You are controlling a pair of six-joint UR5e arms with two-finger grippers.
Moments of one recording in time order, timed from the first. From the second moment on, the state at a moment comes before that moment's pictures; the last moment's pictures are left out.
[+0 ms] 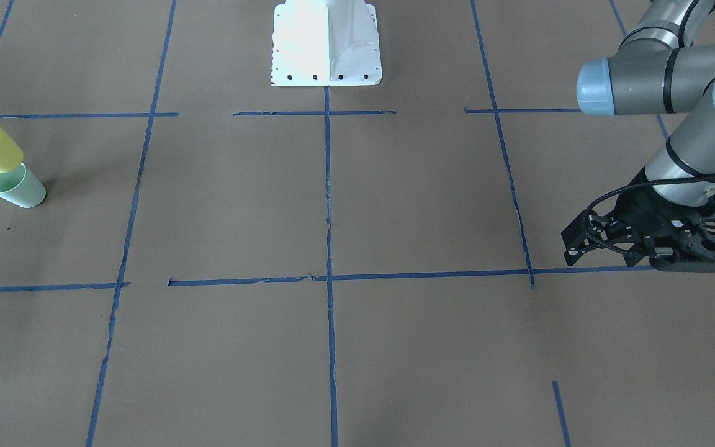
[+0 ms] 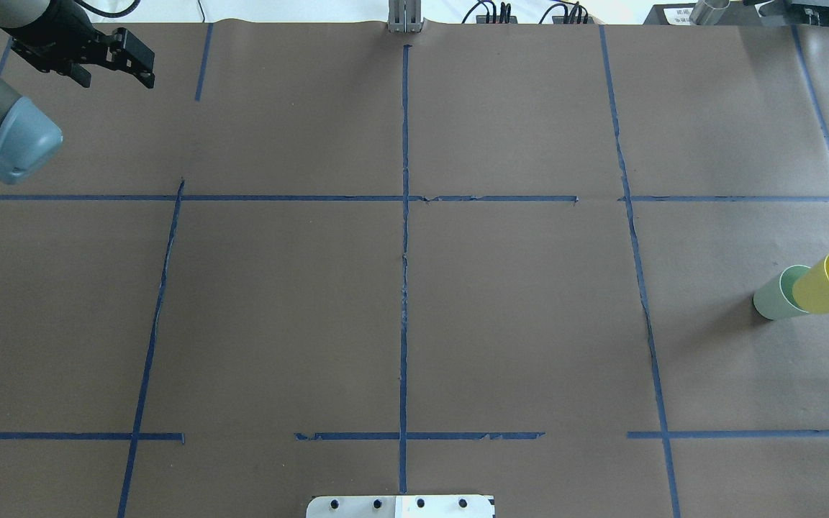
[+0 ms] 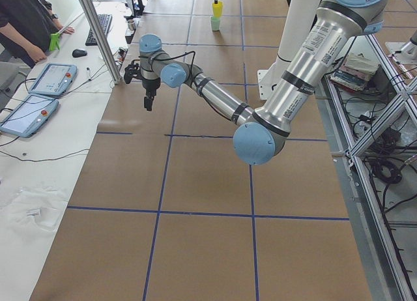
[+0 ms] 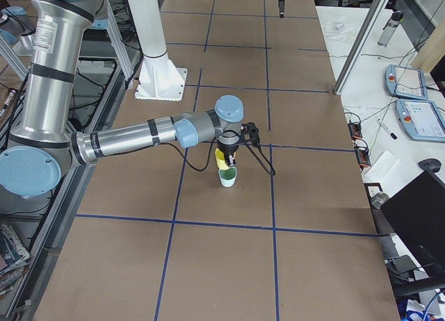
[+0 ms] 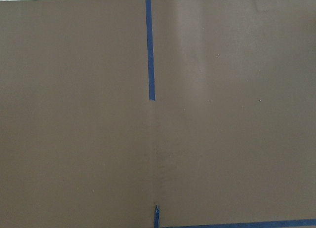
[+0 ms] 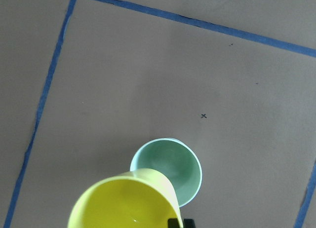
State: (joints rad) left arm -1.11 -2.10 -1.63 -1.66 -2.17 -0.73; right arm 1.23 -1.82 2.01 -1.41 2.36 0.21
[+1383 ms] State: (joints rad) left arm -1.11 -2.06 -1.68 -1.66 -2.17 -0.73; right arm 1.23 -1.76 1.93 -1.42 2.33 0.21
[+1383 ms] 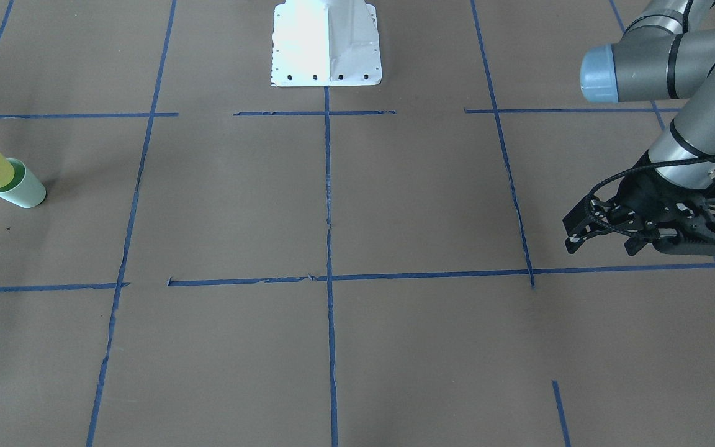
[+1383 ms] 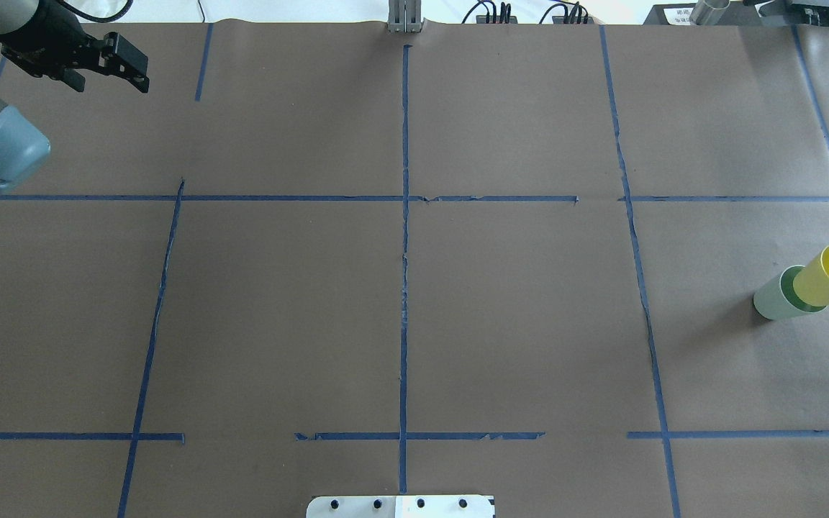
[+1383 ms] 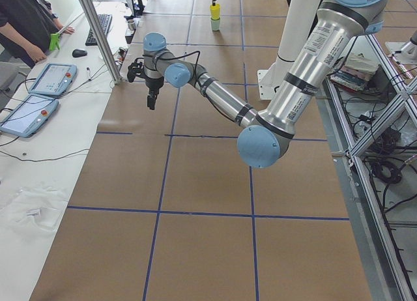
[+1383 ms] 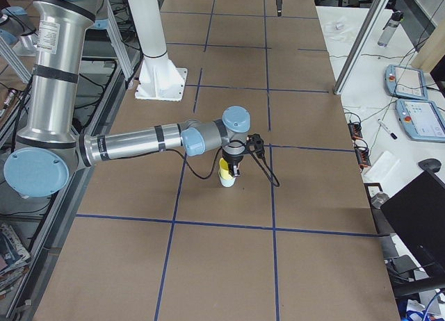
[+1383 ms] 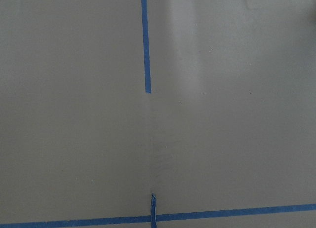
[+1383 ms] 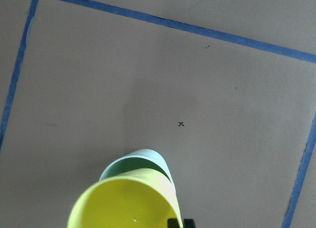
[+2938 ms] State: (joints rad) left arm -1.24 -1.98 -1.66 -1.49 -2.19 -0.16; right arm 1.37 -1.83 1.94 -1.42 2.34 0.00
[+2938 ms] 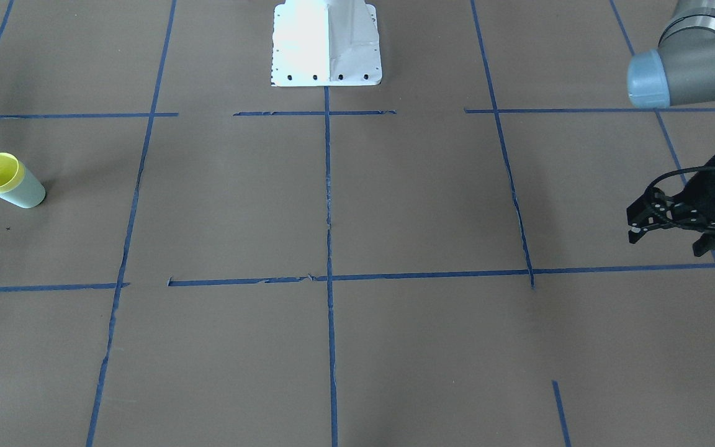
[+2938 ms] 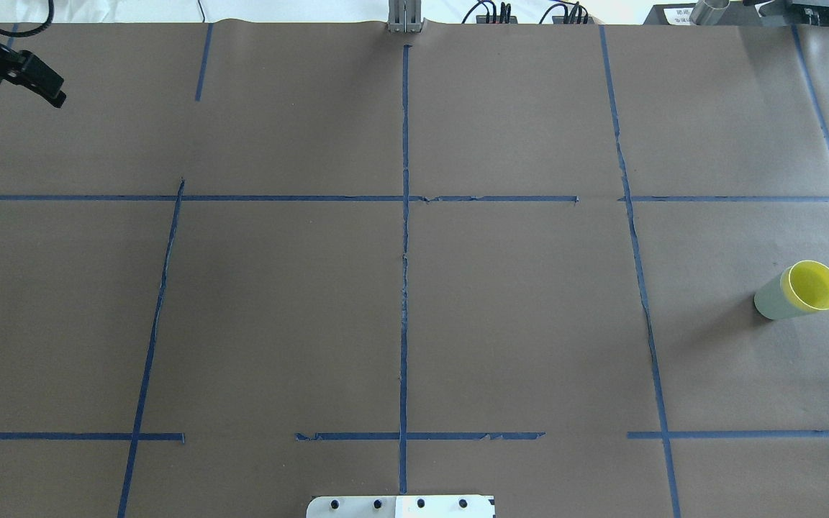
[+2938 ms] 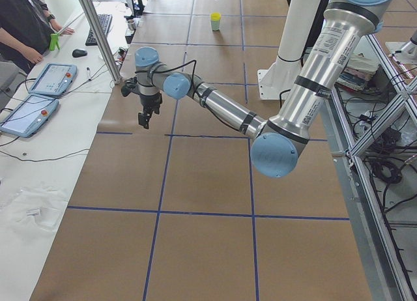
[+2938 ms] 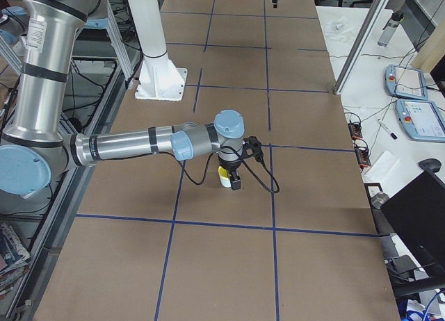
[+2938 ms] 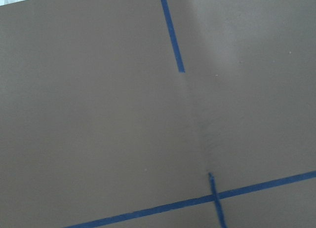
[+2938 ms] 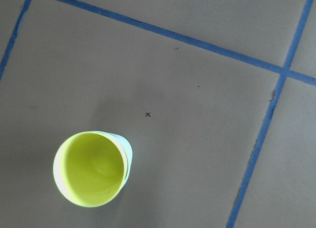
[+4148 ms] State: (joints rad) left arm -1.54 -1.53 -1.66 -1.43 -2.32 0.19; right arm 1.49 -1.90 1.91 -1.41 2.34 0.04
